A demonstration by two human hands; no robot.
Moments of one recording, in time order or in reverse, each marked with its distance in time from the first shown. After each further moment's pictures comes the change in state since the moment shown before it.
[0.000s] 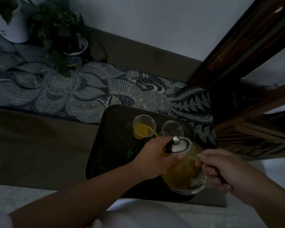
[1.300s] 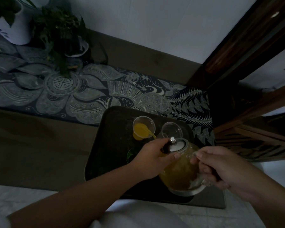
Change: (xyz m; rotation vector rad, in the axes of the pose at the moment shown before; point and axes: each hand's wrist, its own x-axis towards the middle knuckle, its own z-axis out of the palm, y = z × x) left_hand -0.002 -0.001 -0.001 -0.121 -0.036 -0.071; right_hand 0.002 -0.002 0.000 -0.070 -0.008 -0.057
